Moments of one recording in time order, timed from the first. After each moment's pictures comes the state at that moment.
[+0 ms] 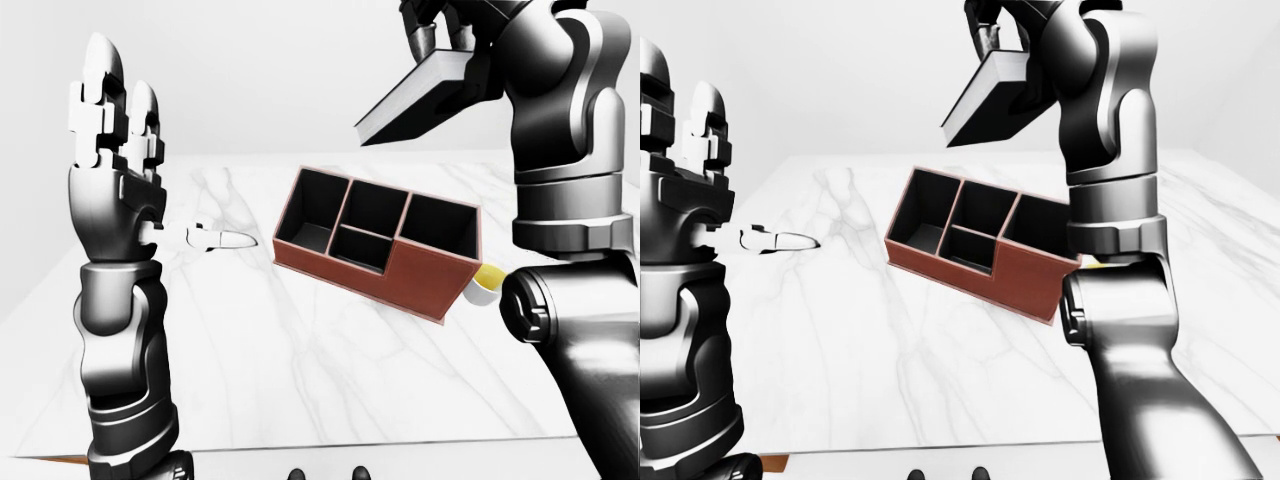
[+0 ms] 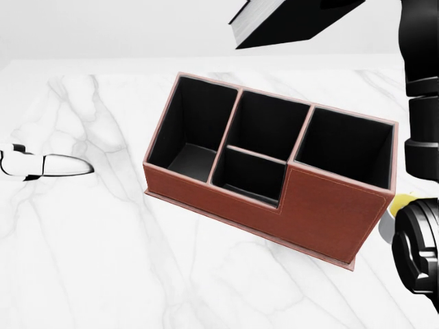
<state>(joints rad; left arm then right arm) -0.40 0.27 0.25 -0.45 -0.15 0.09 -0.11 -1.37 -0.42 -0.05 0.45 -0.94 -0.09 0.46</state>
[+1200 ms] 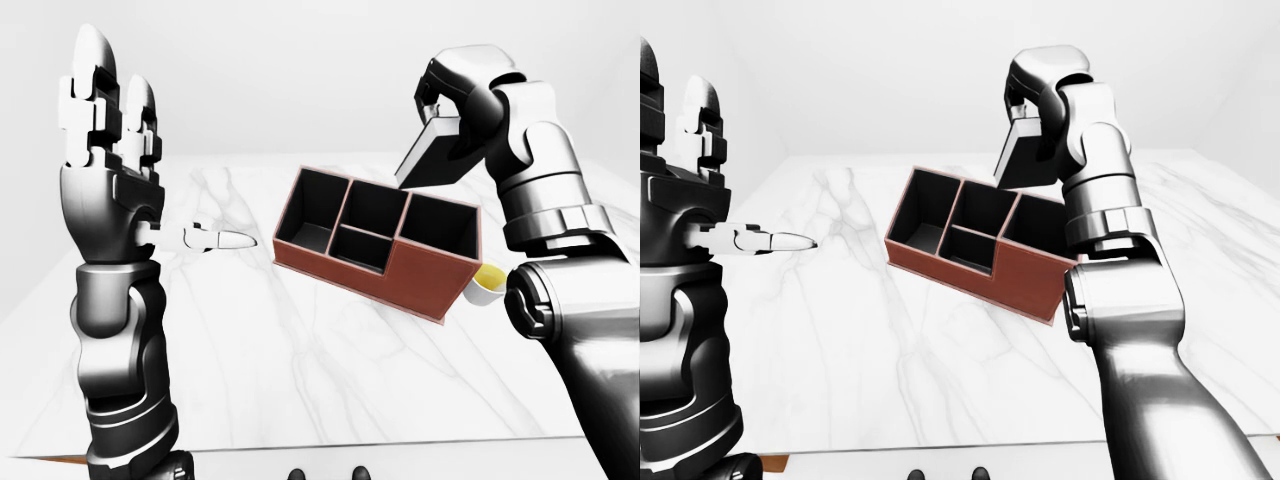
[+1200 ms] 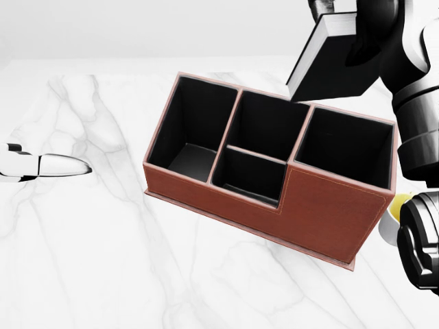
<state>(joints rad) -0.40 0.27 0.26 -0.47 -0.18 0.09 -0.10 -1.41 -0.44 0.01 0.93 -1.24 -0.09 0.32</state>
